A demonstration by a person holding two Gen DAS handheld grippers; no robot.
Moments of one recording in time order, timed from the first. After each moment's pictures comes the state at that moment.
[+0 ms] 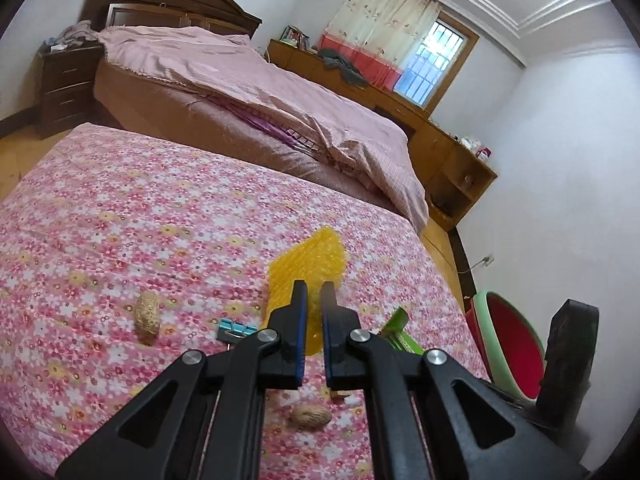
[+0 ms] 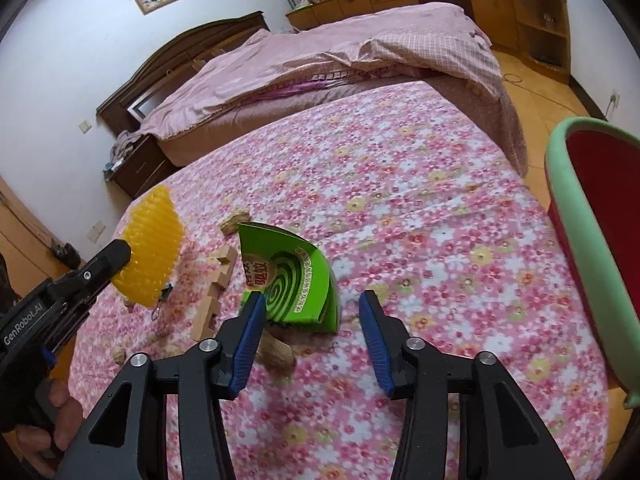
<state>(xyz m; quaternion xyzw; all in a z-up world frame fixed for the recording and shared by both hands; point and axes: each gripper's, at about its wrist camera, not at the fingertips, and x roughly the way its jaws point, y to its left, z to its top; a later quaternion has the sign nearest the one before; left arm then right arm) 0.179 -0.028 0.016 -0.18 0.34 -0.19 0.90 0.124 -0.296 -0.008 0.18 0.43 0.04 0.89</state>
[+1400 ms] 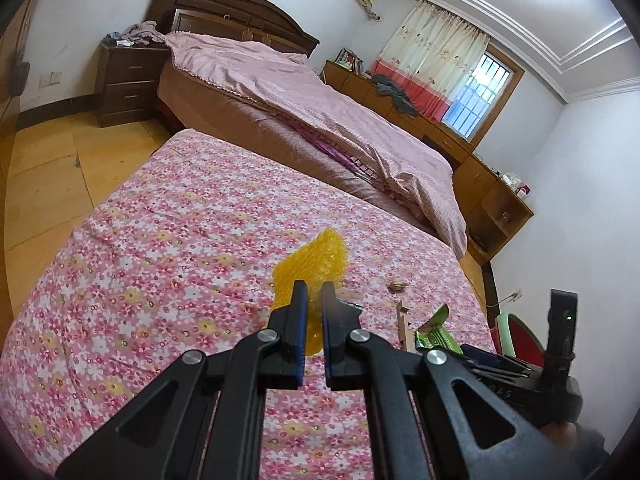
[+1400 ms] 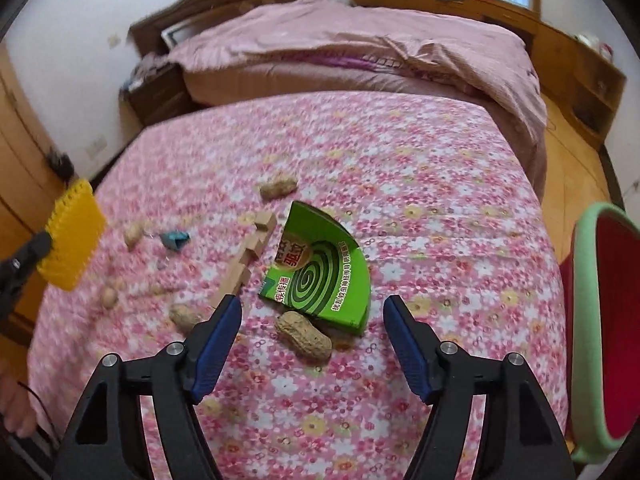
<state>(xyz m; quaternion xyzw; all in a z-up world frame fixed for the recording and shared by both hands) 0.125 0.057 0.029 -0.21 0.33 -0.10 0.91 0.143 -0.250 -0.003 0.02 0.48 0.09 0.87</state>
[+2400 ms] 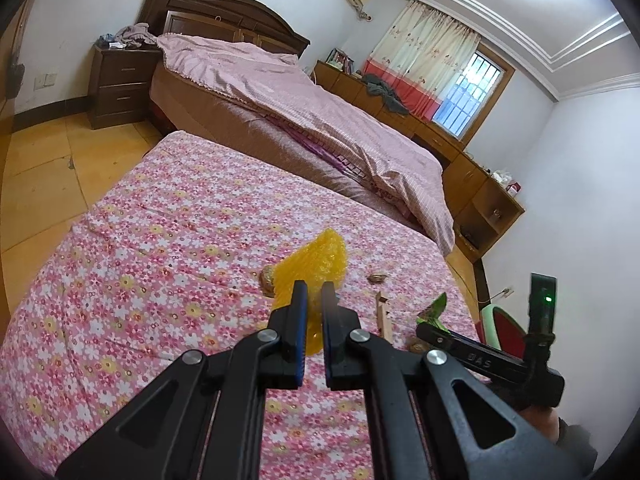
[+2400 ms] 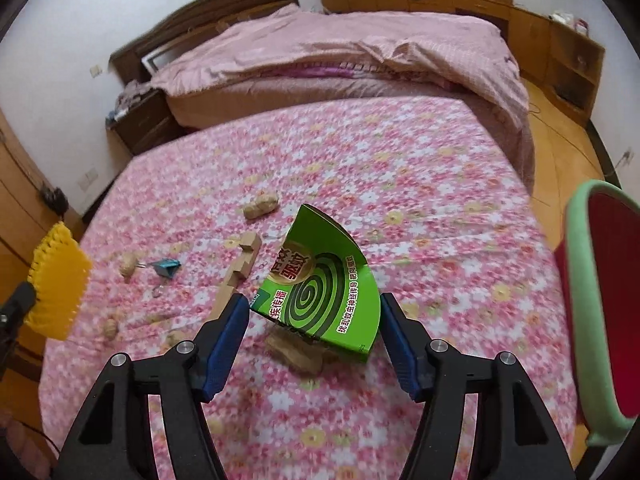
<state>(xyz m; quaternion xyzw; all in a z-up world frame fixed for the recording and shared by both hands) 0.104 0.044 0.045 -0.21 0.32 -0.11 0.92 0.134 -0.270 0.007 0.08 0.46 0.06 0.88</state>
